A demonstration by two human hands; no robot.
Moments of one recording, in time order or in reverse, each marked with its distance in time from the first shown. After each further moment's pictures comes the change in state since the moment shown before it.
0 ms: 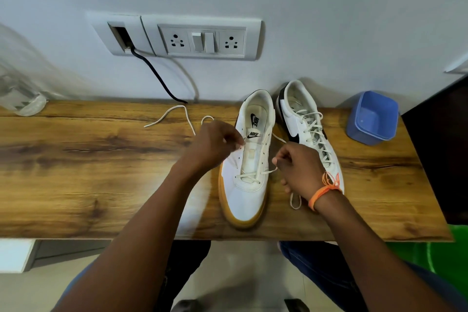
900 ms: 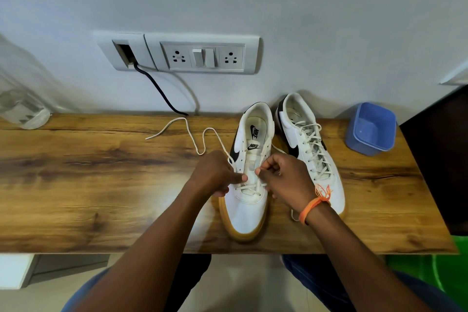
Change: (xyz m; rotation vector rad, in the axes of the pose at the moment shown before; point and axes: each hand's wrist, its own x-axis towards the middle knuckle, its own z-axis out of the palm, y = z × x) left_hand -0.009 0.003 0.020 -0.170 -0.244 -0.445; right_hand -0.003 -0.018 0.012 0.195 -0.025 -0.030
